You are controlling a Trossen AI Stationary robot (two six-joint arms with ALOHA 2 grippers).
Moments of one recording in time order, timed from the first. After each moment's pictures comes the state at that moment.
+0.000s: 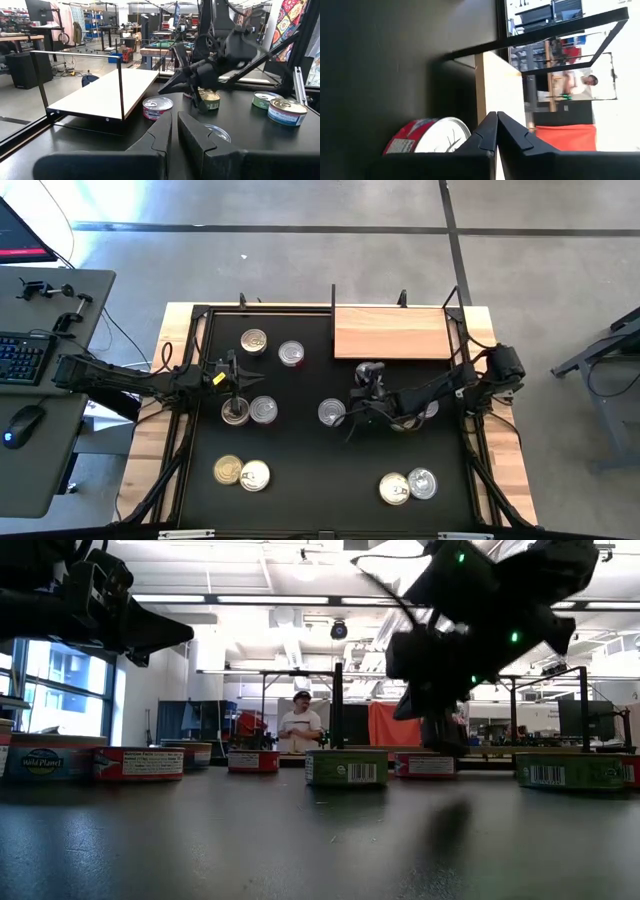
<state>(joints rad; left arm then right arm) -0.04 0.57 0.02 0.54 -0.25 -0.02 0.20 1.73 0.77 0.06 1.06 -0.42</state>
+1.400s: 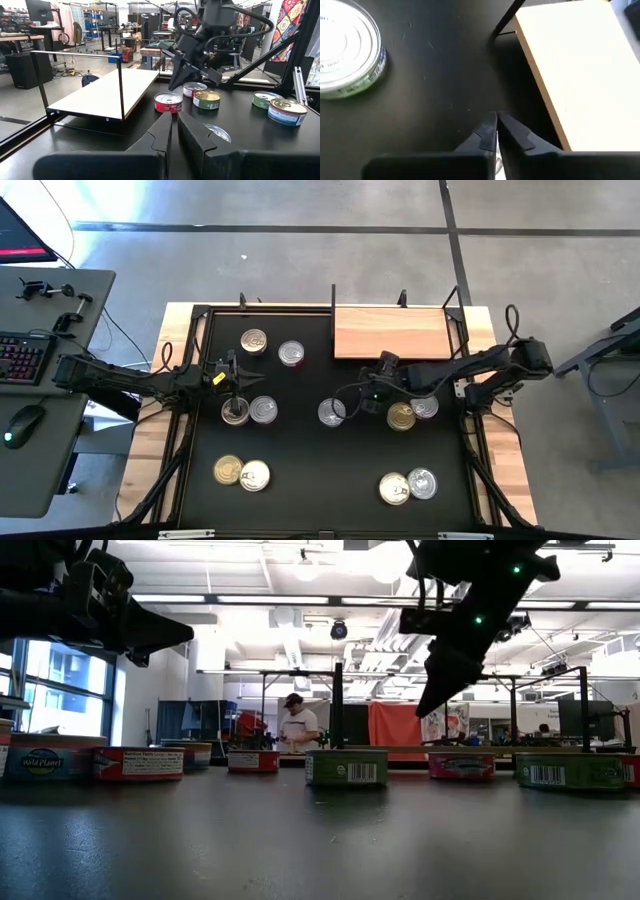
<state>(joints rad) -0.04 0.57 0.02 0.54 -0.25 -0.02 0.06 1.50 0.90 -0.50 0.50 0.22</state>
